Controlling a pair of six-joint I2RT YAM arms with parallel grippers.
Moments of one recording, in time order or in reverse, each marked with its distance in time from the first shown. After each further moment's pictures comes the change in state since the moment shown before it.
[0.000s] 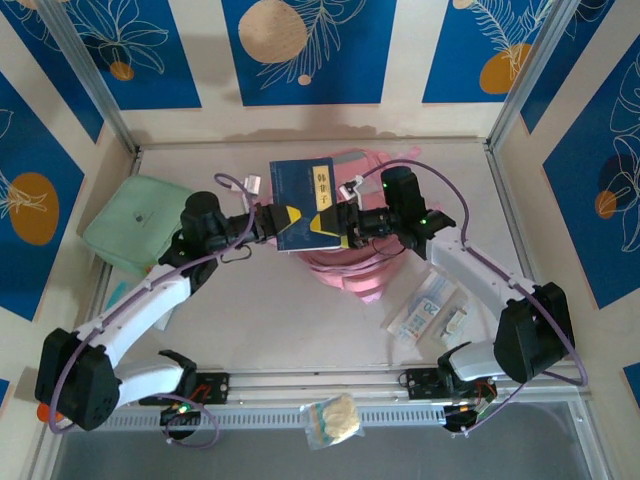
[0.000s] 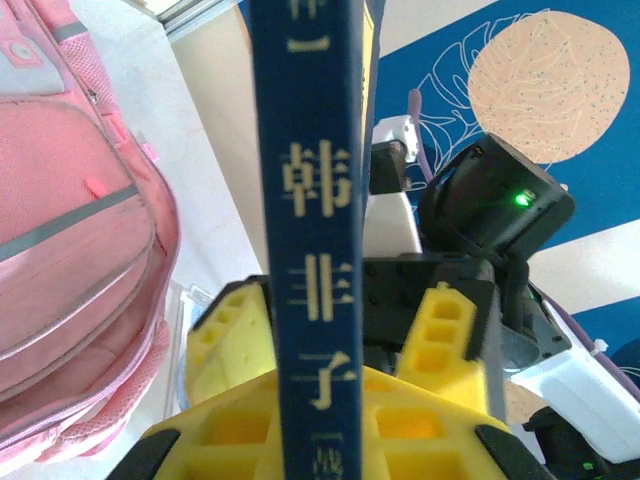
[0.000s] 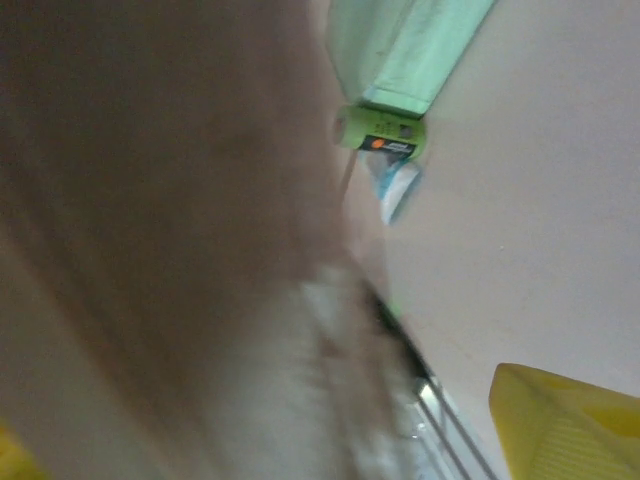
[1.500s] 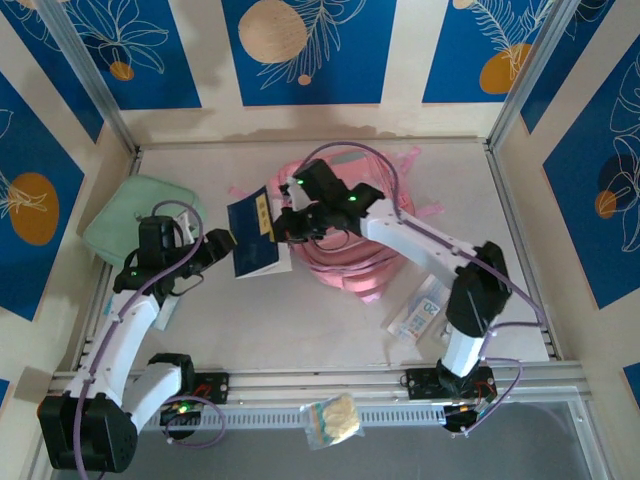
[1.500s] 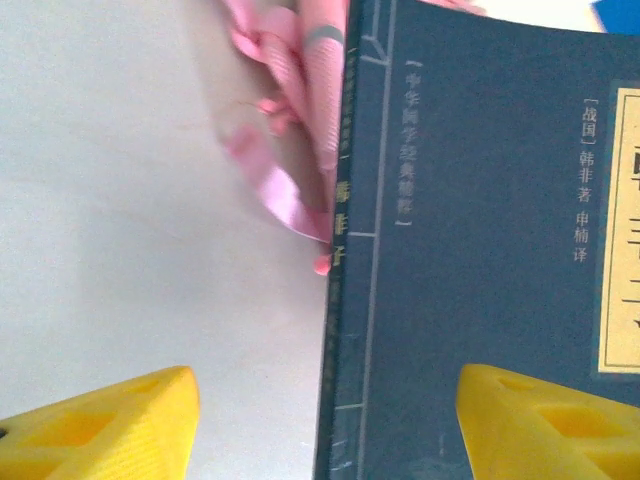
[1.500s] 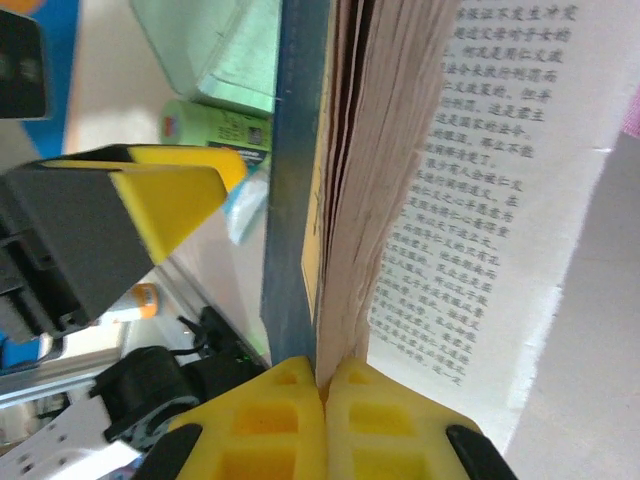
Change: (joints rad) left arm 0.403 -0.249 -0.097 -0.746 -0.216 0.410; right arm 0.306 0.335 0.516 -0.486 0.529 -0.192
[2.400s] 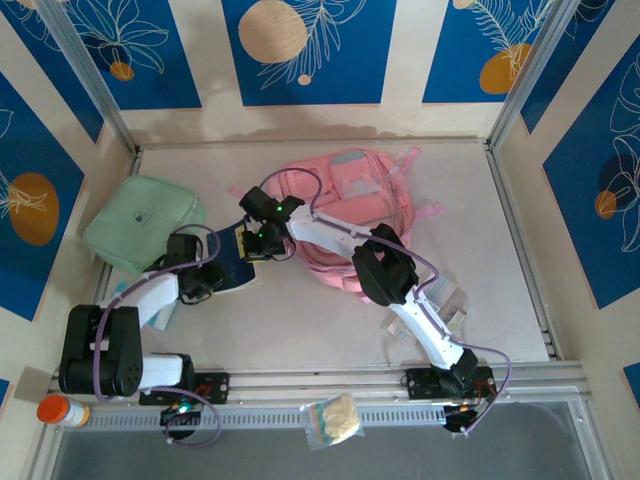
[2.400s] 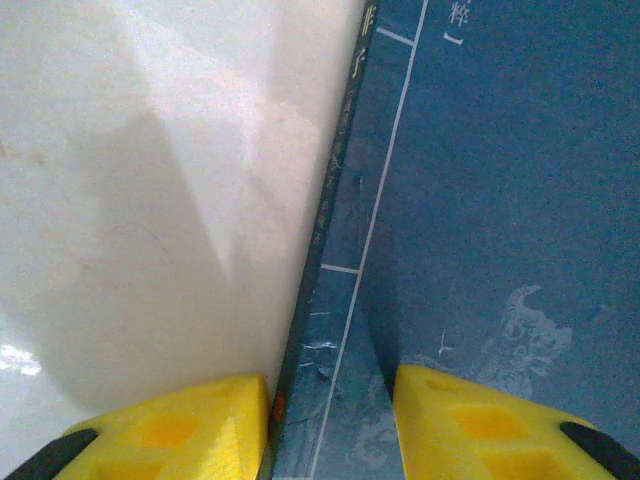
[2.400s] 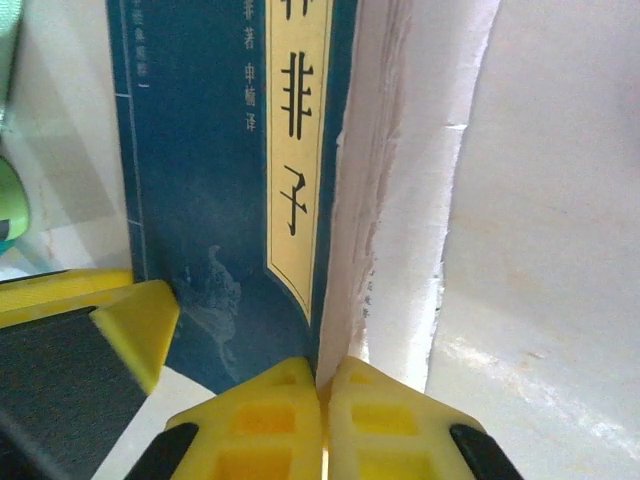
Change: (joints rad) left arm 0.006 0.397 -0.180 0.150 -0.348 0.011; right arm 0.116 0.689 0.535 -0.161 0.171 0.020
